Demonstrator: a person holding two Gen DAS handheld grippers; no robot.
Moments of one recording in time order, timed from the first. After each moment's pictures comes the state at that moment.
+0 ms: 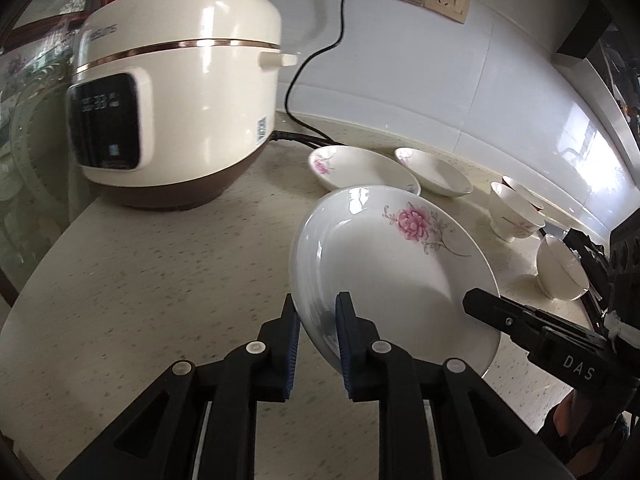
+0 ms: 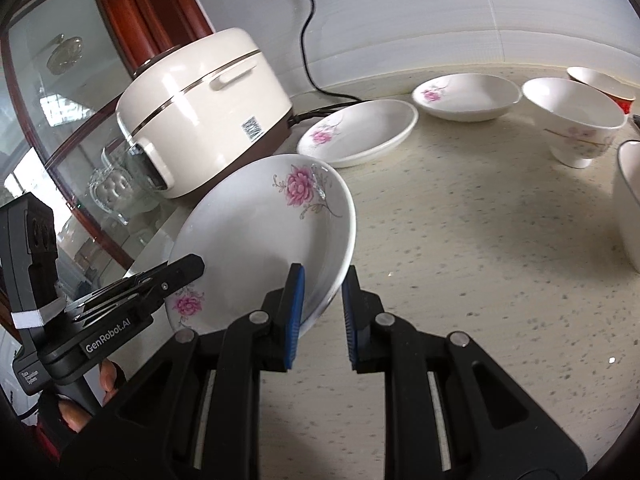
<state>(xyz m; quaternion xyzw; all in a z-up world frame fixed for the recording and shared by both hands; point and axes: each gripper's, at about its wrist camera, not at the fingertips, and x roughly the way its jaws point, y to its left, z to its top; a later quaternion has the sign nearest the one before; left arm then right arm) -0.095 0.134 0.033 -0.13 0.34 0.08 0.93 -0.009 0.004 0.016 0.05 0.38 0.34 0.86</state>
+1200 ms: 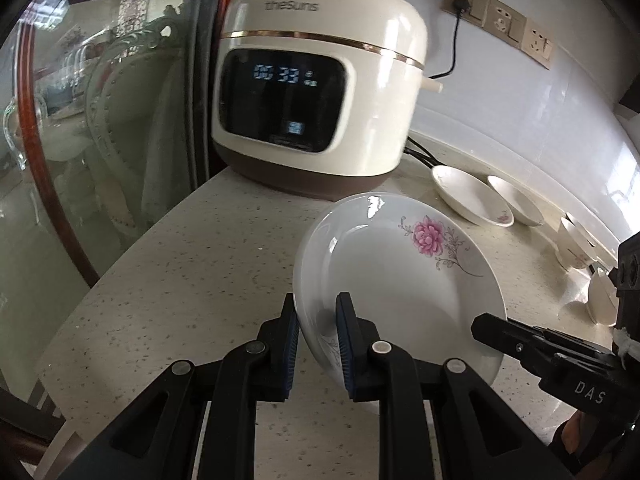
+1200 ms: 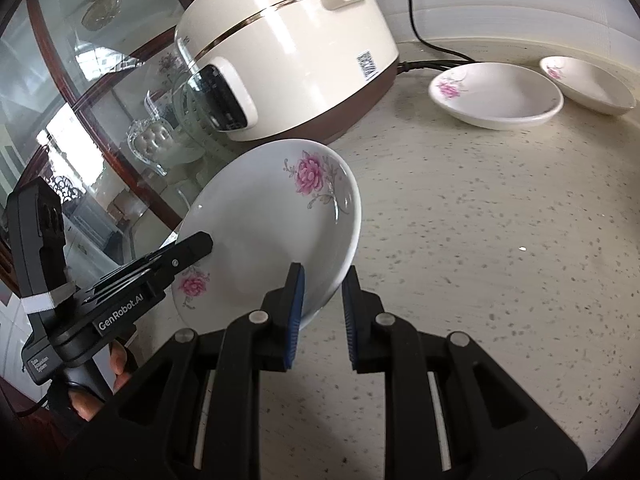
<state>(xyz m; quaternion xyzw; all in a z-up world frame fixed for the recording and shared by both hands) -0.150 0.226 0.026 -0.16 0.33 0.18 0.91 -0.034 0.110 0.004 0.01 0.42 0.42 0.80</state>
